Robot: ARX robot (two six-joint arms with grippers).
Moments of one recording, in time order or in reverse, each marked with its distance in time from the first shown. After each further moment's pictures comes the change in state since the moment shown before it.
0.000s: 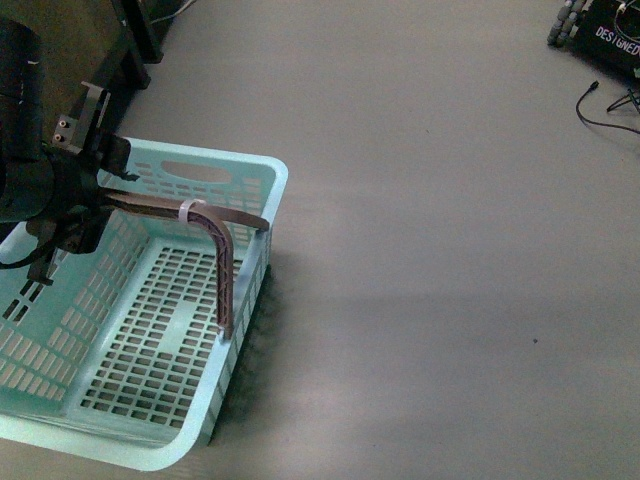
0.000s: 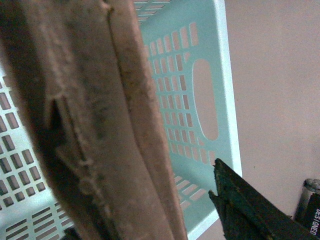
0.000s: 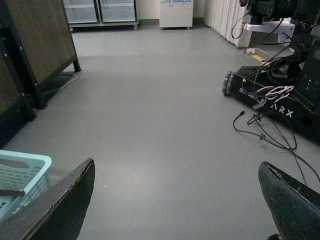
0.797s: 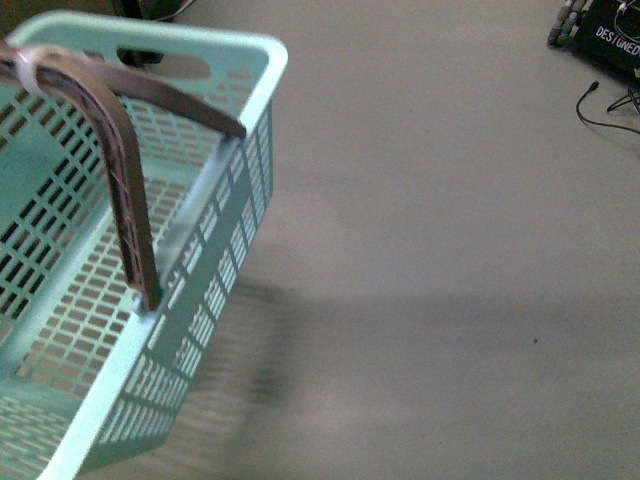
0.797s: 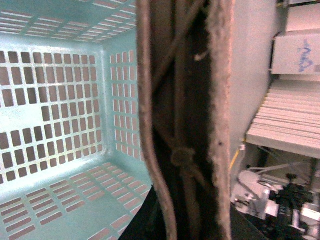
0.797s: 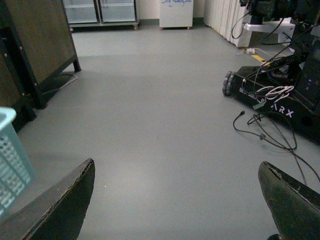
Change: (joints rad) left arm 0.022 -0.722 -0.268 -0.192 0.087 -0.162; right arm 0.000 0.000 0.000 0.000 0.000 0.000
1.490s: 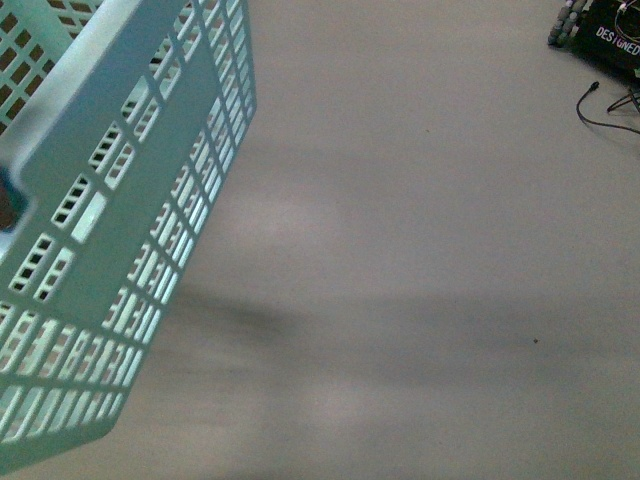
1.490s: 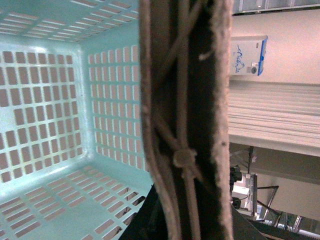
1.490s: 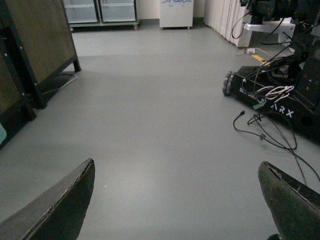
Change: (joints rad) left arm 0.018 -0.402 0.055 -0.252 0.023 -0.031; right arm 0.000 0.000 0.000 0.000 0.000 0.000
